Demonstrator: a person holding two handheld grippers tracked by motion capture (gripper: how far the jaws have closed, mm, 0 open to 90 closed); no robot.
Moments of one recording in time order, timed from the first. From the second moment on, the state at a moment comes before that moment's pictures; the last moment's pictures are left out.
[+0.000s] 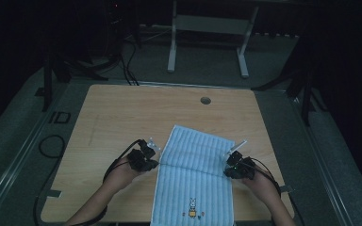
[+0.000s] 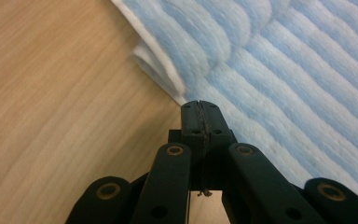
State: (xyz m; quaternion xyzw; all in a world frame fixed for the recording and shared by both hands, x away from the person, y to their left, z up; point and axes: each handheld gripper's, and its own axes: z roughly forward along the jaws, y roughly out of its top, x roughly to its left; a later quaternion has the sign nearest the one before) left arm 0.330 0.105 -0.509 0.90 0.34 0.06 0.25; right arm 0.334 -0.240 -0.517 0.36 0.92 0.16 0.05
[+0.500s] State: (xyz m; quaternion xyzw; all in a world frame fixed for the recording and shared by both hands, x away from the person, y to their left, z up) left arm 0.356 0.063 -0.525 0.92 0.33 0.06 0.22; right arm 0.350 -0.244 -0.518 0.36 0.92 0.16 0.04
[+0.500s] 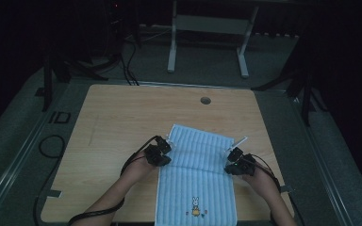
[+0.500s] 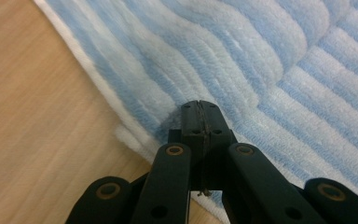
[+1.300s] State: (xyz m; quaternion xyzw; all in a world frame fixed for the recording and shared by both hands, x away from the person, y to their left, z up) left arm 0.365 0.082 -0.503 0.91 0.34 0.05 0.23; right arm 0.384 -0.254 -0.480 0.39 0.90 0.17 0.08
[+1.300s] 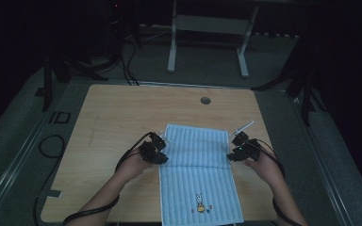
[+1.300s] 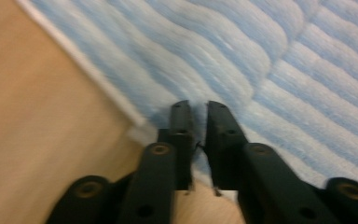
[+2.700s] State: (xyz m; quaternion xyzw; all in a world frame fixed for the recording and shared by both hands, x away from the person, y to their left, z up) left arm 0.494 0.051 -0.529 0.88 0.41 0.08 0.22; right arm 0.503 -0.230 -0.517 0.43 0.90 0.10 0.05
